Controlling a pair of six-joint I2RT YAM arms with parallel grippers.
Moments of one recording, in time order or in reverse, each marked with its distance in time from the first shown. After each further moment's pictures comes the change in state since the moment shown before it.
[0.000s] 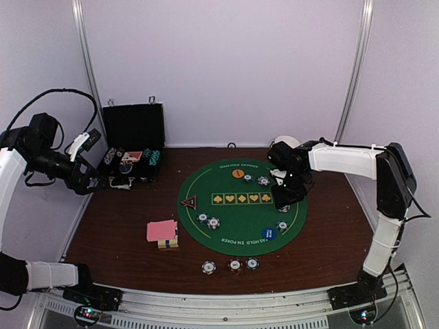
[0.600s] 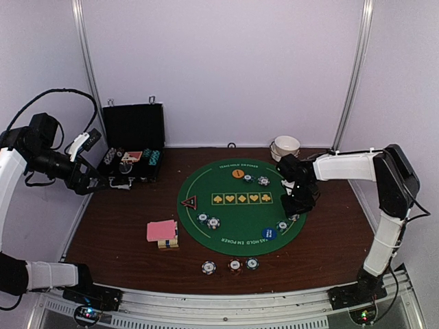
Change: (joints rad) left arm 0.000 0.000 0.000 0.000 0.000 0.000; right arm -0.078 -0.021 -0.184 0.114 0.041 0.055
